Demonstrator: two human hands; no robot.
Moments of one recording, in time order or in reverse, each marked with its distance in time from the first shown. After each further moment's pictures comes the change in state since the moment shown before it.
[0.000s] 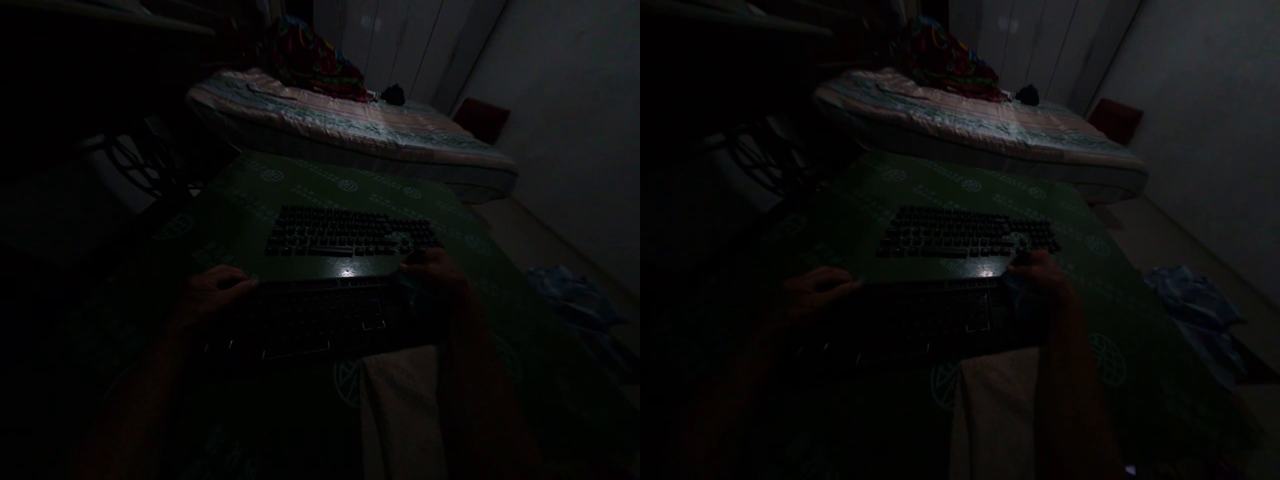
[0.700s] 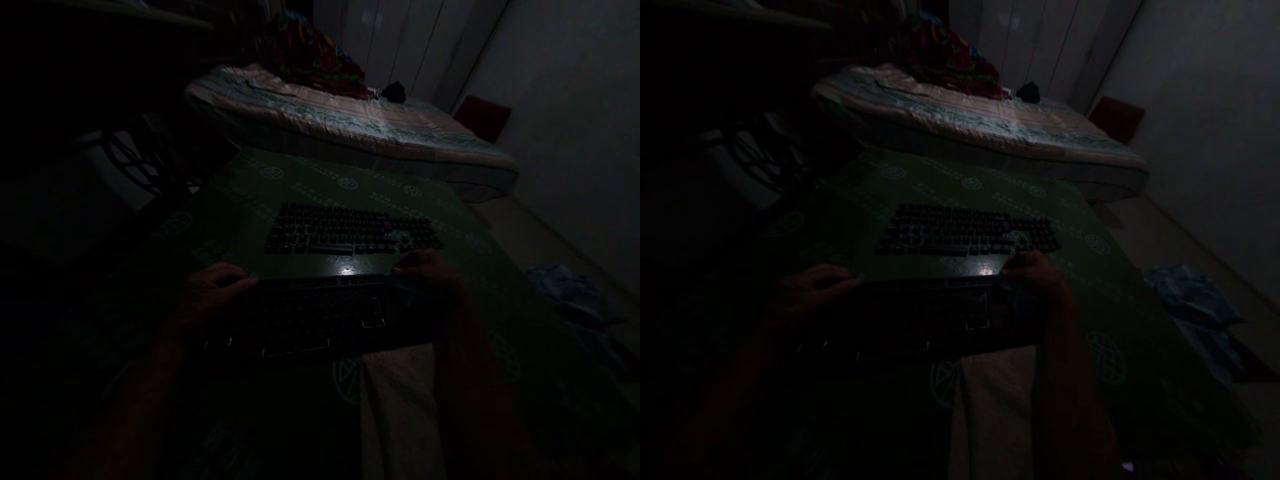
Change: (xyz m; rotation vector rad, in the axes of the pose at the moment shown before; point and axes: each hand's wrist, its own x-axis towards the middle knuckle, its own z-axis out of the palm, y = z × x) left_hand -0.001 0.003 0.000 -0.010 0.013 0.016; right_hand 0.004 0.007 0.001 -0.008 -0.108 -0.026
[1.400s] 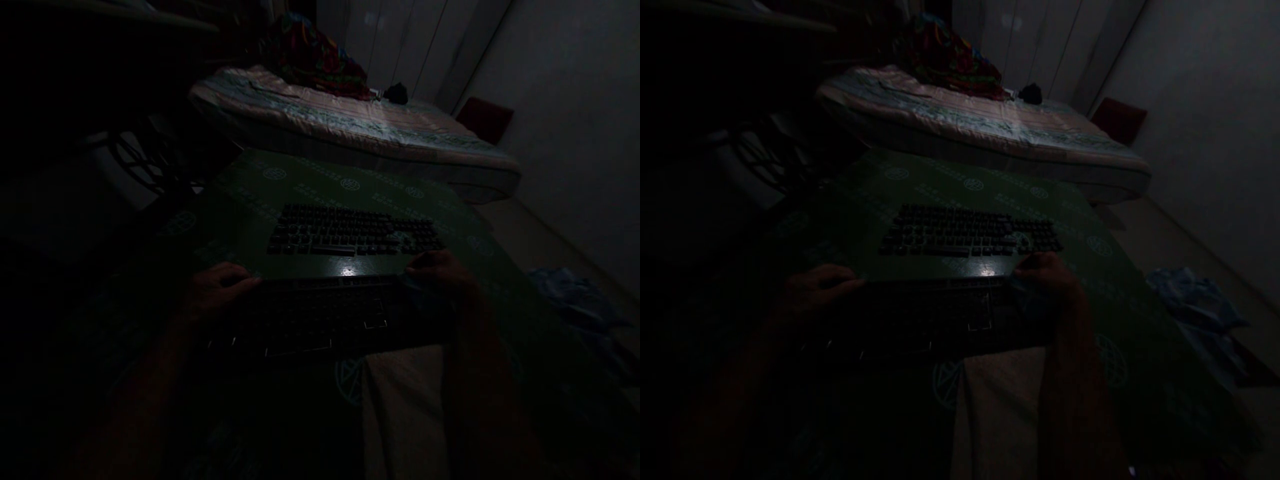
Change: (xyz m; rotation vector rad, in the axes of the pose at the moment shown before) left_hand -0.001 -0.003 0.001 -0.019 -0.018 -0.016; right_hand -0.005 0.001 -0.010 -0.021 0.073 0.055
